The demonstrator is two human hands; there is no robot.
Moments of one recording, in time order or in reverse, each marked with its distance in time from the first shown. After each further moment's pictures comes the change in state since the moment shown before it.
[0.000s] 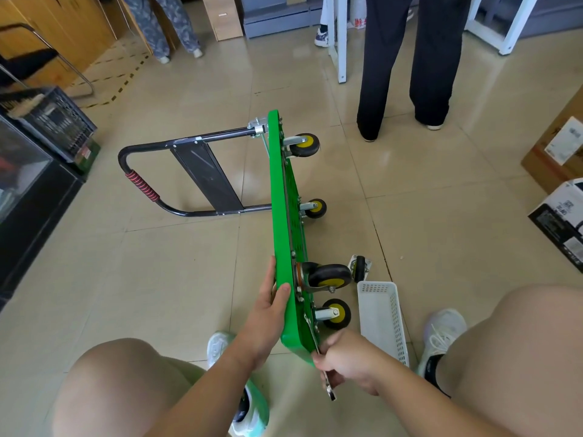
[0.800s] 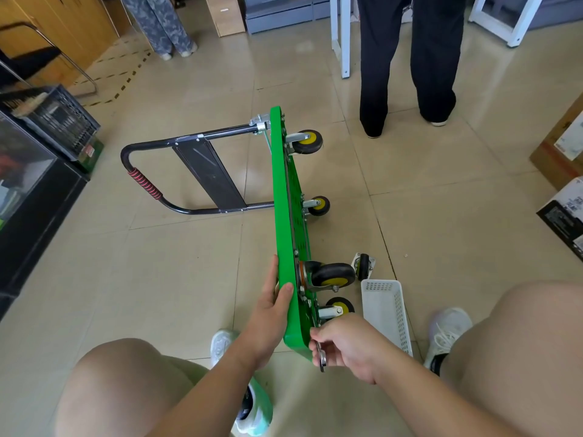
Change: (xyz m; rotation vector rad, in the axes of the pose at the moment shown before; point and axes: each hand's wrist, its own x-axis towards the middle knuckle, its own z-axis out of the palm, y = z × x) left_hand 0.000 0.001 0.001 -0.012 -0.010 0.017; right_hand 0.001 -0.021 -0.003 0.510 -0.008 0.023
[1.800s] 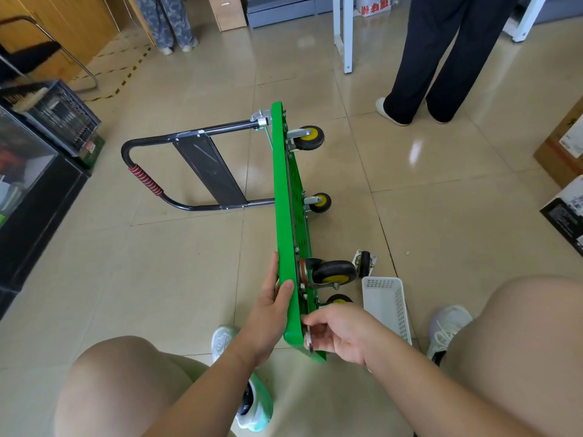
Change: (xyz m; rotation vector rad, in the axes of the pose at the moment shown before) left_hand -0.003 0.003 0.003 0.019 0.042 -0.005; right_hand 0.018 -0.013 0.007 0.166 -0.184 0.027
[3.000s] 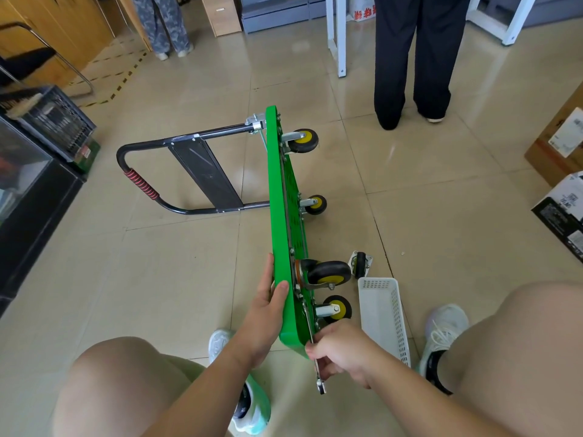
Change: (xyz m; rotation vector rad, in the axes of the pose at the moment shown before) left_hand 0.003 -0.003 -0.002 -0.004 -0.010 -0.013; right_hand -0.003 0.031 -0.018 -0.440 0.192 -0.065
